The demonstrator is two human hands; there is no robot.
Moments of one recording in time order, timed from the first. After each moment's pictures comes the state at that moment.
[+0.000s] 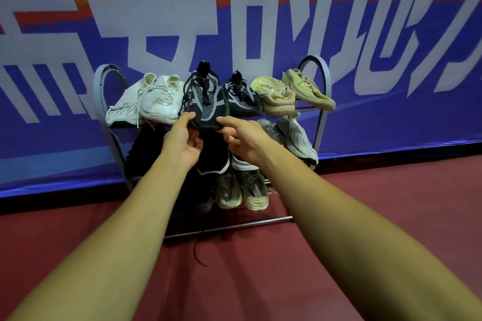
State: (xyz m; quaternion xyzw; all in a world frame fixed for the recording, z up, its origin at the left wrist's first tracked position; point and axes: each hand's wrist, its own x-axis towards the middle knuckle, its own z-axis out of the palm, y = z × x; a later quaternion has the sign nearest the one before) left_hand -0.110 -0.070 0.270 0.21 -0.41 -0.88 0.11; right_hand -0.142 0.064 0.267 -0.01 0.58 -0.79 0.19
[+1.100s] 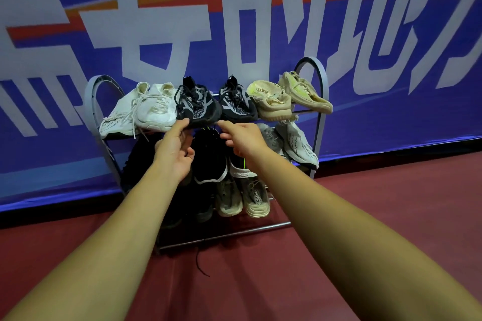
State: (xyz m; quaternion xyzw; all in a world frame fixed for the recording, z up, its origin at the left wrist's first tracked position) left_hand -0.119 -0.076 0.264 0.21 -0.46 -0.85 0.12; right_hand -0.154 0.070 0.260 -0.03 0.69 -0.72 0.07
